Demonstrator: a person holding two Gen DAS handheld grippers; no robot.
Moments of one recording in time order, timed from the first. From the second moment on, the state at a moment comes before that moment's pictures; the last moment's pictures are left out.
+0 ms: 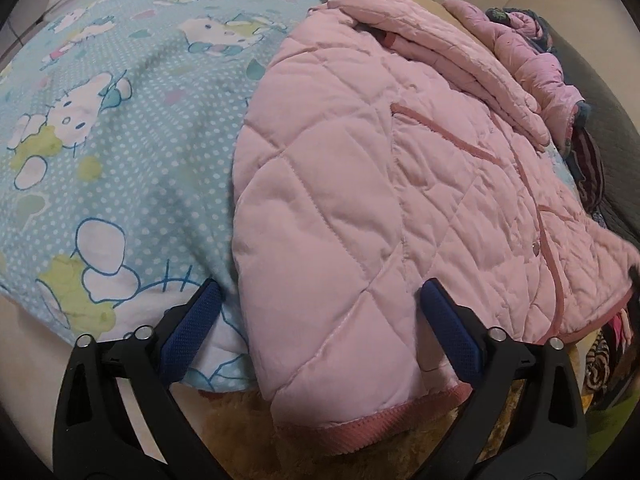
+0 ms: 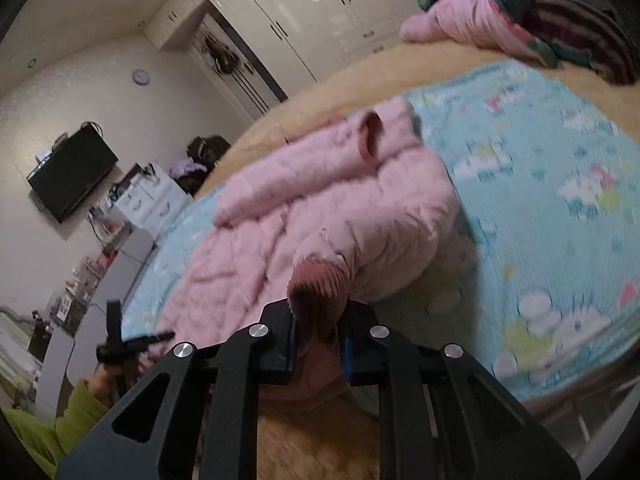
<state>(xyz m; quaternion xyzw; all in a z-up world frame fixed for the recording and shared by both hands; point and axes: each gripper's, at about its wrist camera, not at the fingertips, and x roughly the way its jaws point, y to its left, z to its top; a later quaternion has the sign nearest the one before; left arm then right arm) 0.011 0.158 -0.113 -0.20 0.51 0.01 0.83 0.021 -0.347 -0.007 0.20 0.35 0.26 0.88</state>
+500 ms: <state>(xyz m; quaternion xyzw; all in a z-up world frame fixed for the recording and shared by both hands) 0.010 0.156 -0.067 -0.18 0.45 -0.01 0.87 0.040 -0.351 -0.002 0.23 0.32 0.25 0.88</state>
